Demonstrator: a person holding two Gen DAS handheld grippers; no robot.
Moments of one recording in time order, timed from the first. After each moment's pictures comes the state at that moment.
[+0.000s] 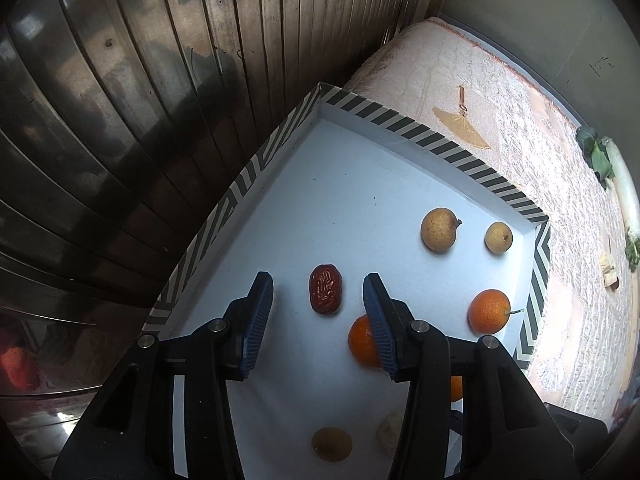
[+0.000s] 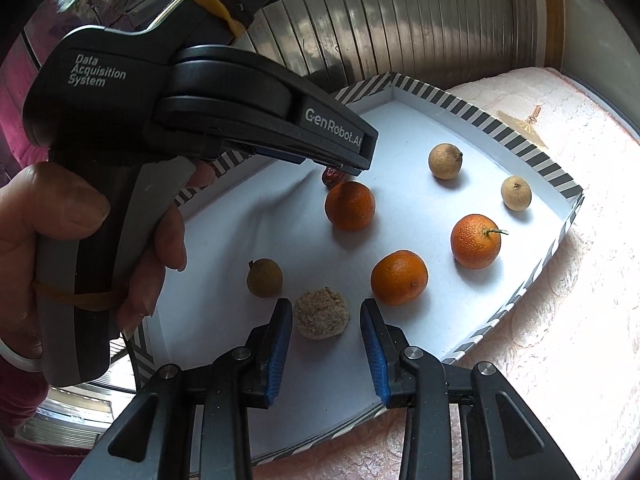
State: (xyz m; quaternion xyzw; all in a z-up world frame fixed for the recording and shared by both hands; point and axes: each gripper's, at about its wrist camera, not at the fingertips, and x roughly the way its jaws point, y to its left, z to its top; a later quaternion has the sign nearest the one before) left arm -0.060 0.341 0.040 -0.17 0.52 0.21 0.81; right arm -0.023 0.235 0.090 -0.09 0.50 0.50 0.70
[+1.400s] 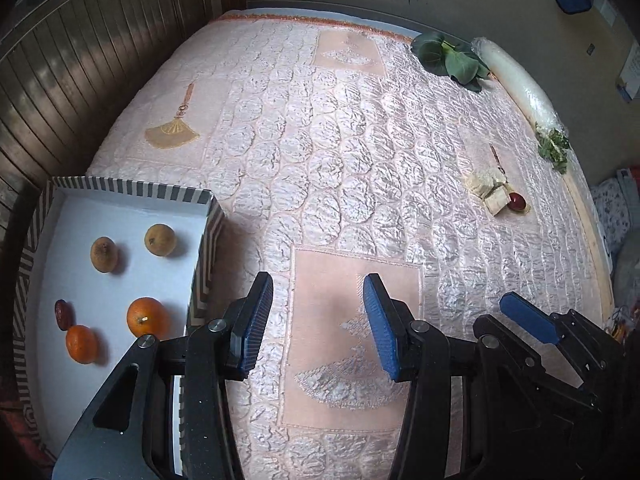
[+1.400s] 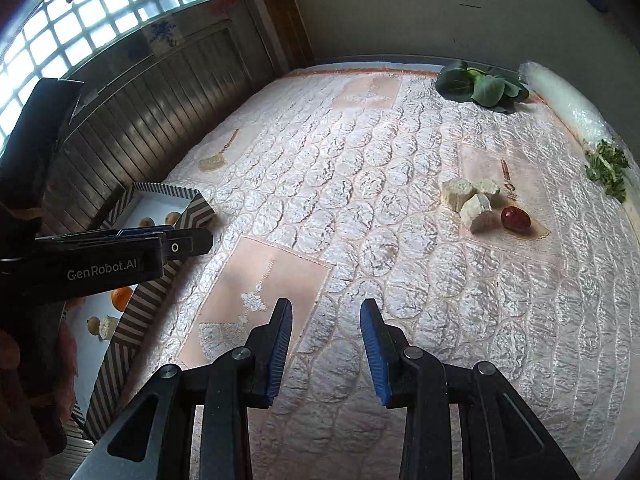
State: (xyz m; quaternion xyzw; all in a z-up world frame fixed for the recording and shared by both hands) left arm 0.029 0.115 0.053 -0.07 0.54 0.04 0.84; right arm 0.058 -0.013 0.082 0.05 0.52 0.22 0.82
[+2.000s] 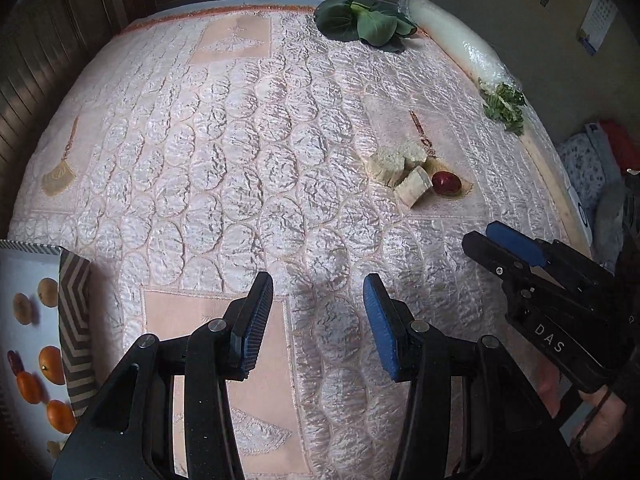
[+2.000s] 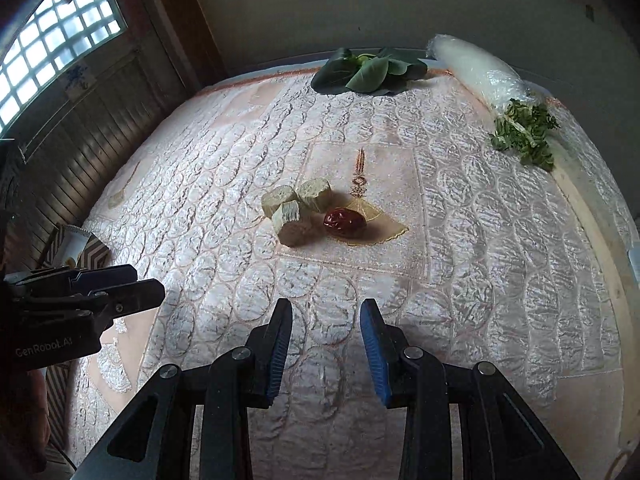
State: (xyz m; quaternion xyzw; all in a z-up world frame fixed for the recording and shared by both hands) left arm 0.078 0.032 0.035 -0.04 0.56 -0.05 0.83; right arm 0.115 -0.113 0.057 0.06 0.53 0.14 0.84
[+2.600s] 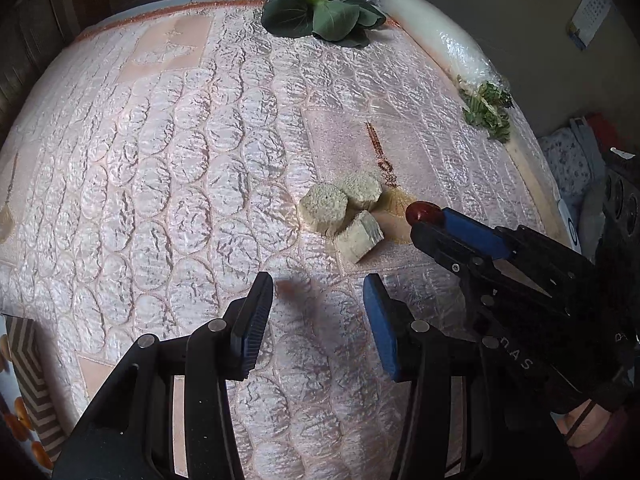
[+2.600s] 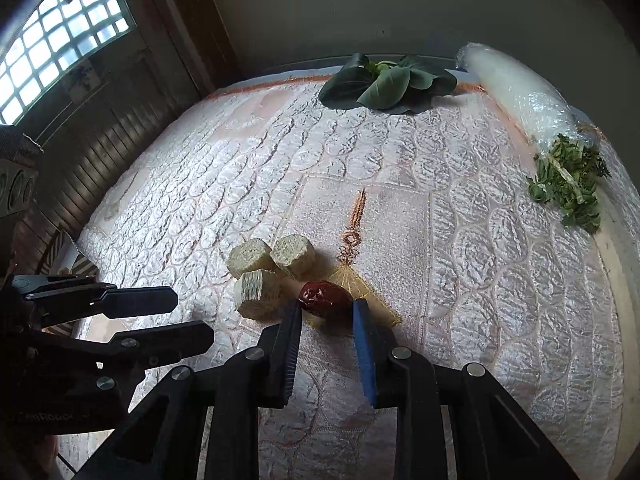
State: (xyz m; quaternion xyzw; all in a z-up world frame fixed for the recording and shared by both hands) left arm 0.130 -0.012 0.020 -0.06 0.57 -0.09 0.81; right arm 0.161 -0.125 0.041 0.06 0.51 0.19 0.84
